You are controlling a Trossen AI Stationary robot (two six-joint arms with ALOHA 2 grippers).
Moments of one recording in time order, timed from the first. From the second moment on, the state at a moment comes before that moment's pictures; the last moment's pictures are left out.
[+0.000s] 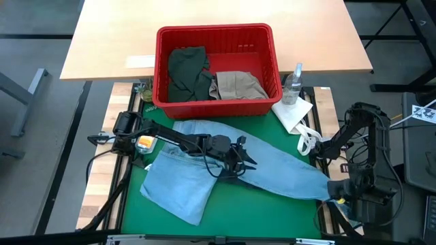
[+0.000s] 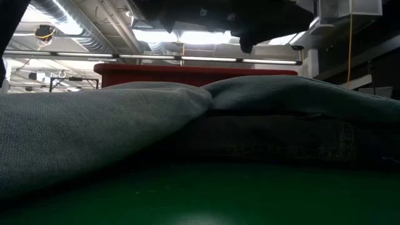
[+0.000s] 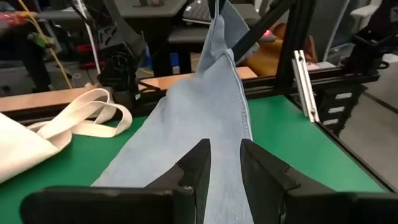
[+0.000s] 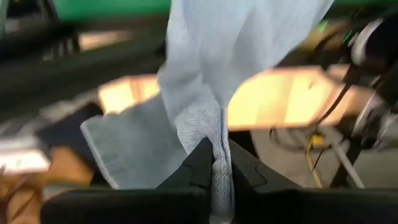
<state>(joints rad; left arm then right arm) -0.12 1.98 1.33 0.39 0.10 0.04 1.35 1.30 1.27 -1.56 -0.29 1.38</state>
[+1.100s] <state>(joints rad) -0.12 2.01 1.33 0.67 -0.07 0.03 0.67 1.29 1.27 -1.29 0.58 0.17</state>
